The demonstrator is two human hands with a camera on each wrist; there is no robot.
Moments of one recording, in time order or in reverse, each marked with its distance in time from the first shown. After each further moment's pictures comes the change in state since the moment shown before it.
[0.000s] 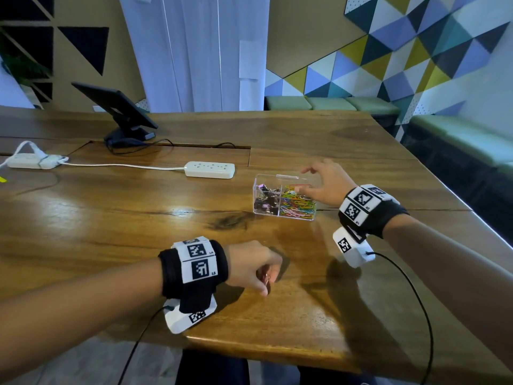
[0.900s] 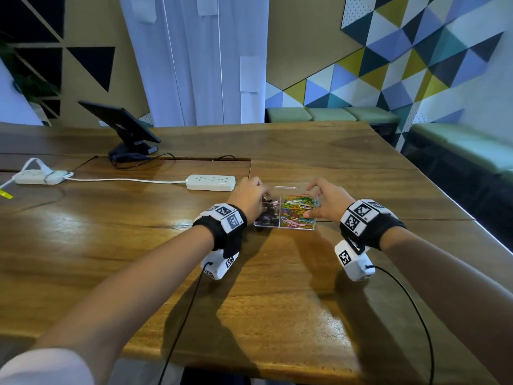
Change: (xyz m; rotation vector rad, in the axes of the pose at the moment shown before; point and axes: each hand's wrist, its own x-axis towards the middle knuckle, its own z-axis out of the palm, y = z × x) left_hand 0.079 -0.071 -0.061 0.149 0.768 -0.309; right_hand 0.001 0.011 0.011 0.131 -0.107 0.166
